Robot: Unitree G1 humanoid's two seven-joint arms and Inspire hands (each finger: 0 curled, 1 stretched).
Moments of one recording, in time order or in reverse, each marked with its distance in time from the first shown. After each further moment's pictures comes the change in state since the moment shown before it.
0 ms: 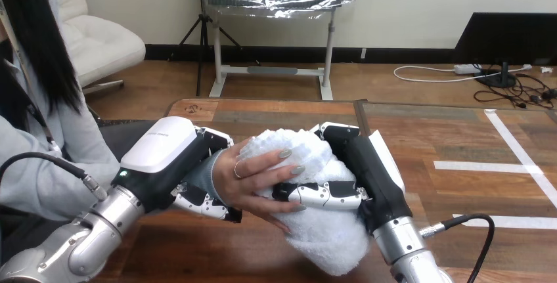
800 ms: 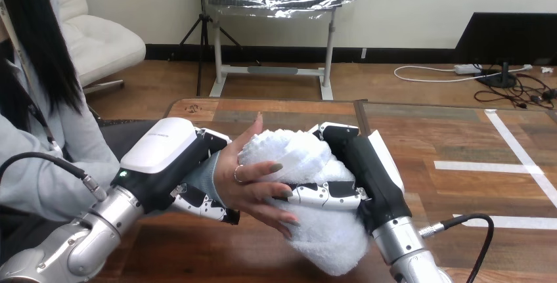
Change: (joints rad) left arm 0.001 0.004 0.000 0.000 0.000 0.005 -0.011; right arm 0.000 0.001 0.002 0.000 -0.005 0.000 -0.003
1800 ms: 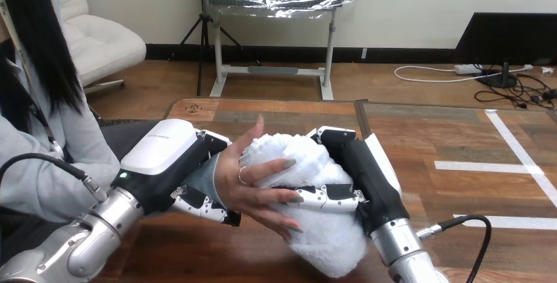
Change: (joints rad) left arm 0.008 0.002 0.000 -0.017 0.005 0.008 0.000; right arm -0.016 -0.001 -0.001 0.054 -0.010 -0.025 -0.008
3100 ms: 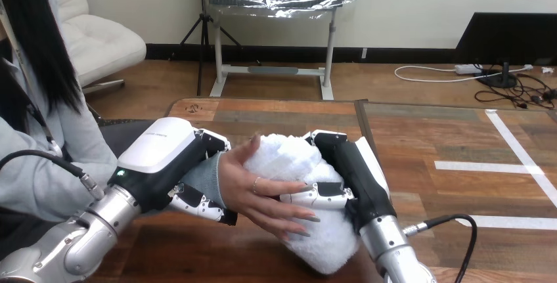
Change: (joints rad) left arm 0.003 0.015 0.000 -0.023 0.001 0.018 -0.014; right arm -0.160 0.016 -0.025 0.357 -0.057 -0.133 -0.087
